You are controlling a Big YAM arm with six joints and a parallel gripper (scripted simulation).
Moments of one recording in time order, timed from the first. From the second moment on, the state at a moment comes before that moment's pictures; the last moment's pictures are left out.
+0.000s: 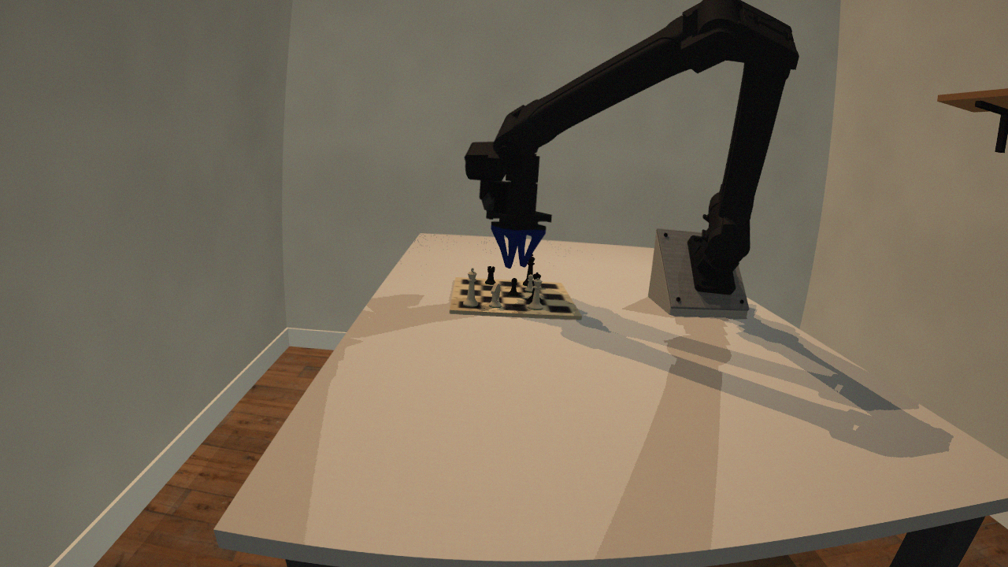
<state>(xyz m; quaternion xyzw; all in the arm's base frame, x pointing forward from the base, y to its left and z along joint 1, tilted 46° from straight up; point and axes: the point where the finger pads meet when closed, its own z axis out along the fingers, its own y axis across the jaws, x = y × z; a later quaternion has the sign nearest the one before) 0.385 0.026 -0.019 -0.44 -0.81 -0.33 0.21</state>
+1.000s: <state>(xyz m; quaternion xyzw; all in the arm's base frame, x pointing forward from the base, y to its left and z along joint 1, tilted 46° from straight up) 0.387 0.032 -0.027 -0.45 -0.81 -0.33 0.20</state>
